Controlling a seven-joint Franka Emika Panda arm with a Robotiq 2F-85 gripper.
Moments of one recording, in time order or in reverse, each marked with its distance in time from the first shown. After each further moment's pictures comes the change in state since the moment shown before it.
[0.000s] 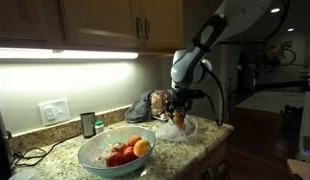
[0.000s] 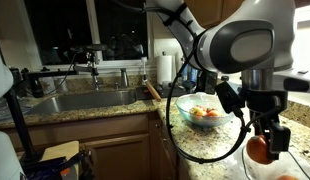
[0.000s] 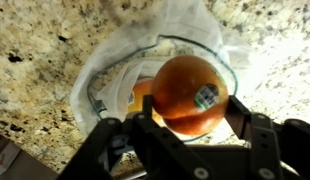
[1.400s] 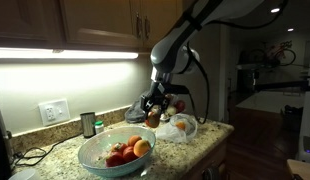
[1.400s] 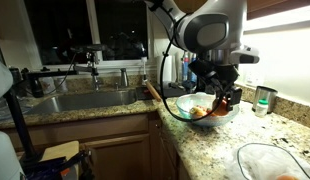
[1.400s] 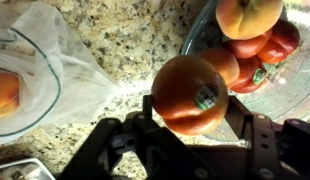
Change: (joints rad) arm 0.009 -0.079 0.224 0.015 0.209 -0.028 -0.328
